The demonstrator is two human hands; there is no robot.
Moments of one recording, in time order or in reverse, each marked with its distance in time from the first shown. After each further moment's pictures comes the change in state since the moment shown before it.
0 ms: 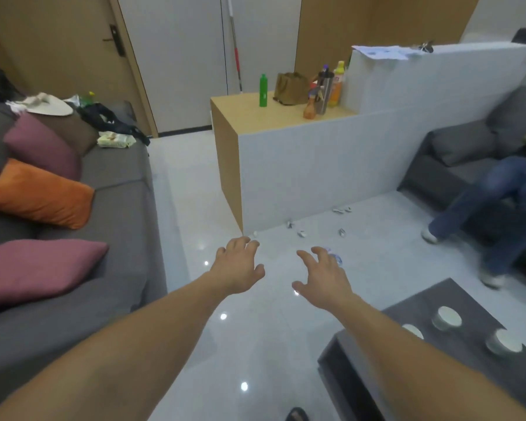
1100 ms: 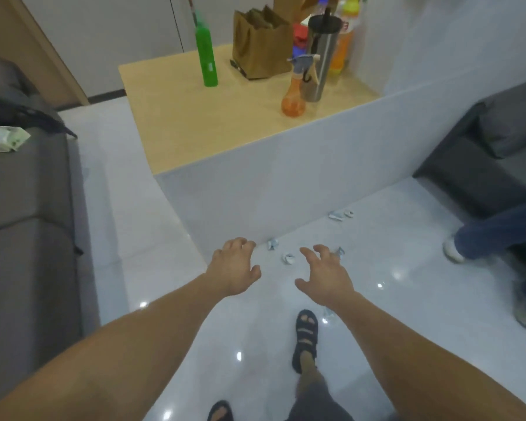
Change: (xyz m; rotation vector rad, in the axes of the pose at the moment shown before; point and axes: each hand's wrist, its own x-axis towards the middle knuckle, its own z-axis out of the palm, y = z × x) left_hand 0.624 -0.013 0.024 -0.029 -0.249 0.019; right_hand 0.581 0.191 -0.031 0.069 -0.221 0.123
